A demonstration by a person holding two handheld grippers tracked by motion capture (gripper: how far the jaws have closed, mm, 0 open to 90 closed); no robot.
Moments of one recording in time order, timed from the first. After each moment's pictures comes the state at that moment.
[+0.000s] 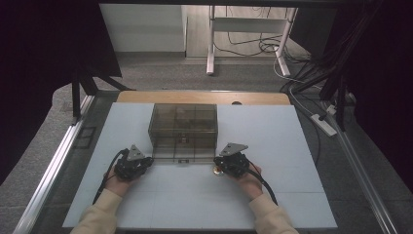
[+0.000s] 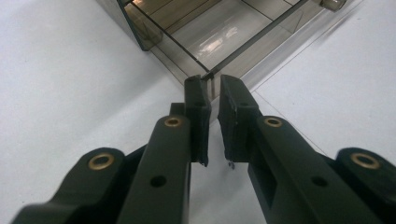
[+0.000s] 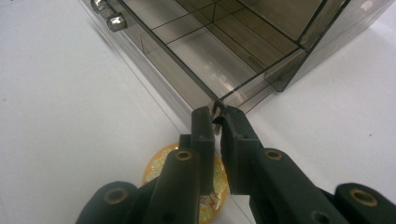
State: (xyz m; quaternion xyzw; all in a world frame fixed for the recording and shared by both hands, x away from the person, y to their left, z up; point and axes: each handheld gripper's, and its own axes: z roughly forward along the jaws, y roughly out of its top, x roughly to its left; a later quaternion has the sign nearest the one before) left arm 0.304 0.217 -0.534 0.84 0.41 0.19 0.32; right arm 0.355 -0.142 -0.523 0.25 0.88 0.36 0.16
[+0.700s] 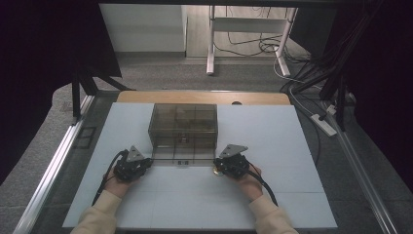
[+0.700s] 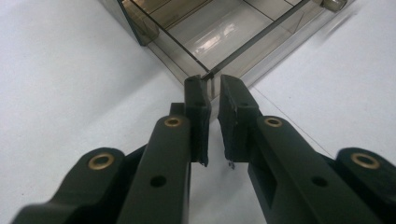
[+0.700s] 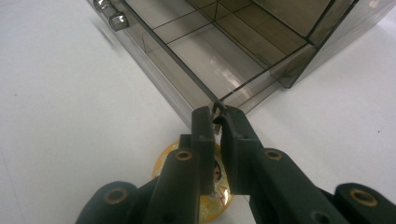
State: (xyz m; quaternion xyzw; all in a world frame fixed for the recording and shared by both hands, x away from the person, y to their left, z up) left arm 0.301 0.218 -0.534 0.84 0.41 0.19 0.31; right arm 0.351 -0.142 -0.523 0.25 0.88 0.36 0.16
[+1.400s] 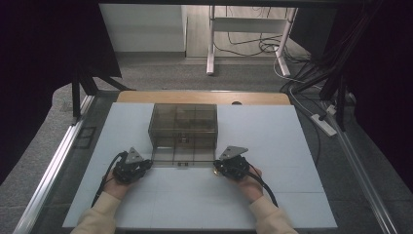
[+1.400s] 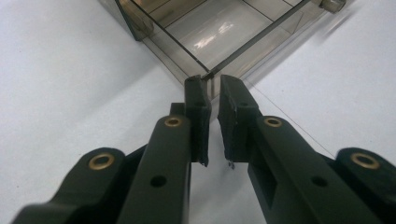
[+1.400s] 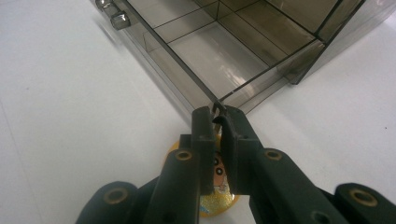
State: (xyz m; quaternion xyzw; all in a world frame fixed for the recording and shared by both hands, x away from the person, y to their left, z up) left arm 0.296 0.219 -0.535 0.84 0.41 0.18 0.32; right arm 0.345 -0.142 -0.523 0.24 0.89 0.36 0.16
